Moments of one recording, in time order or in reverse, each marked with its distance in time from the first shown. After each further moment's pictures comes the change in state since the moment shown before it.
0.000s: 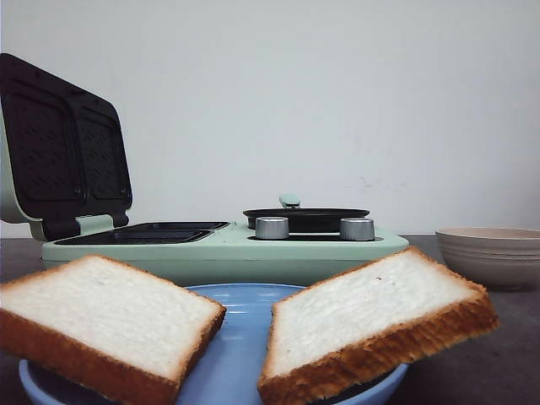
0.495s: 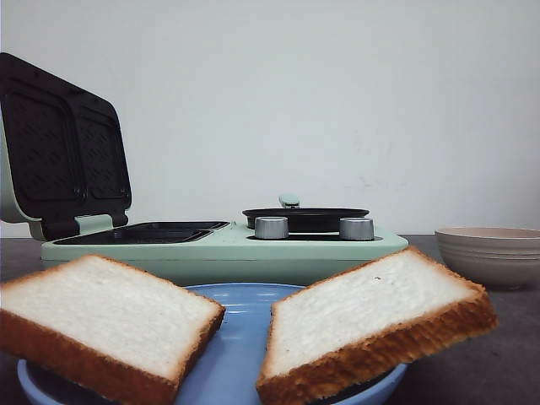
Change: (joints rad) left arm 0.000 0.096 0.225 -0.053 0.059 -0.307; right arm 0.000 0.187 0.332 -0.164 0.024 0.196
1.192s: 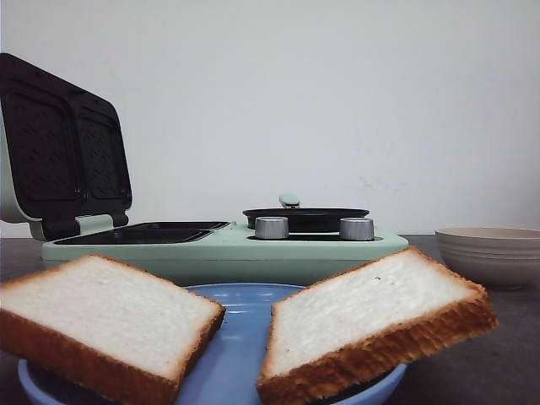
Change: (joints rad) left arm 0.000 0.521 0.541 -0.497 0.330 0.185; right arm 0.000 0.581 0.436 -0.272 -0.192 -0.061
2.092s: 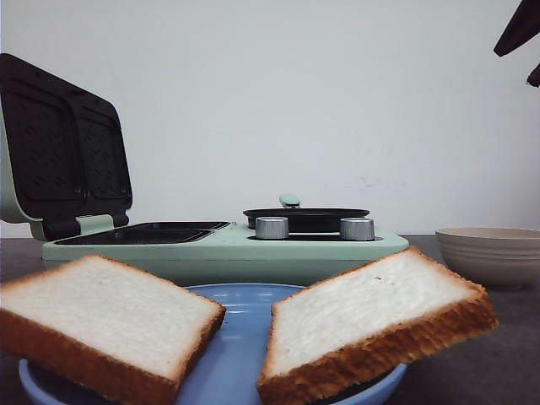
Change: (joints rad) left arm -0.092 0.240 0.000 -0.396 0.235 0.168; right arm 0.022 0.000 0.000 -0.080 -0.325 -0.121
